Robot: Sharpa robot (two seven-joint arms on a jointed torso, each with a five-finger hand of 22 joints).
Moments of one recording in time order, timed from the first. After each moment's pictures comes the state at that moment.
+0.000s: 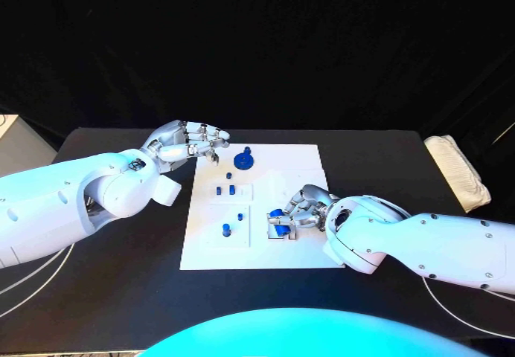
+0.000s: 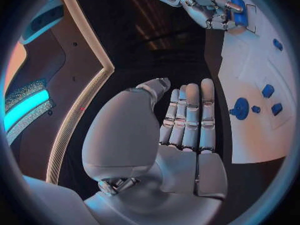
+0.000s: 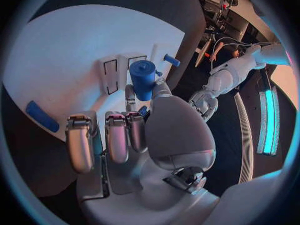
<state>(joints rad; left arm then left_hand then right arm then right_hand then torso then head) 1.18 -0.92 -0.04 1.52 -0.21 -0.06 0.31 1.44 -0.20 0.45 0.17 0.29 0.88 0.18 0.26 0.39 0.93 0.13 0.47 0.20 0.93 0.06 1.16 0.48 0.18 0.85 0.16 0.91 0.68 1.09 -0.81 -0.16 1.79 -1.06 -0.50 -0.58 1.25 -0.03 -0.12 0.29 0.14 1.02 0.08 0.41 0.45 1.47 0.00 1.51 1.31 1.46 -0.07 1.56 1.31 0.01 1.47 0.04 1.56 1.31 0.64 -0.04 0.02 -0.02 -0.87</state>
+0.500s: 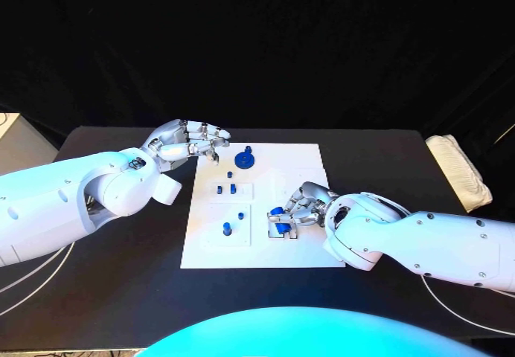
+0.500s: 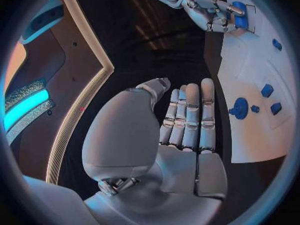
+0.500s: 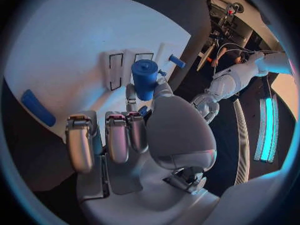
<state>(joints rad) 1.18 -0.92 -0.04 1.52 -0.21 -0.05 0.31 1.44 -0.20 0.44 0.17 0.29 0.88 0.18 0.26 0.39 0.92 0.12 0.47 0.20 0.93 0.06 1.16 0.48 0.18 0.85 0.16 0.91 0.68 1.09 -0.79 -0.17 1.76 -1.13 -0.48 -0.59 1.22 -0.05 -0.13 0.29 0.14 1.04 0.06 0.41 0.45 1.47 0.00 1.51 1.31 1.47 -0.07 1.56 1.31 0.01 1.47 0.04 1.56 1.31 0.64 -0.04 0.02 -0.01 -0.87</state>
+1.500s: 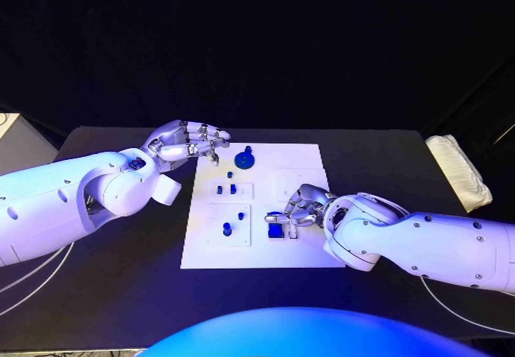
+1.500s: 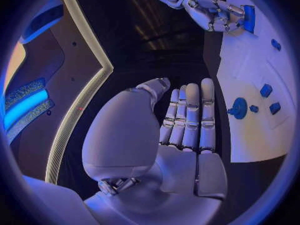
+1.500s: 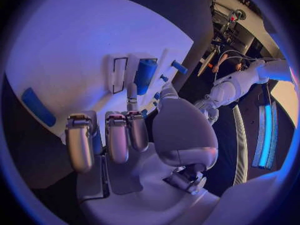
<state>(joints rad) 1.18 -0.92 -0.04 1.52 -0.21 -0.05 0.30 1.44 -0.20 0.44 0.17 0.29 0.88 0.18 0.26 0.39 0.92 0.13 0.47 0.20 0.93 0.06 1.16 0.48 0.18 0.85 0.16 0.91 0.68 1.09 -0.78 -0.17 1.75 -1.17 -0.44 -0.60 1.05 -0.09 -0.17 0.30 0.15 1.03 0.07 0.42 0.44 1.47 0.00 1.47 1.31 1.47 -0.07 1.56 1.31 0.01 1.47 0.04 1.55 1.31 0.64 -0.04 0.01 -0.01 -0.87</state>
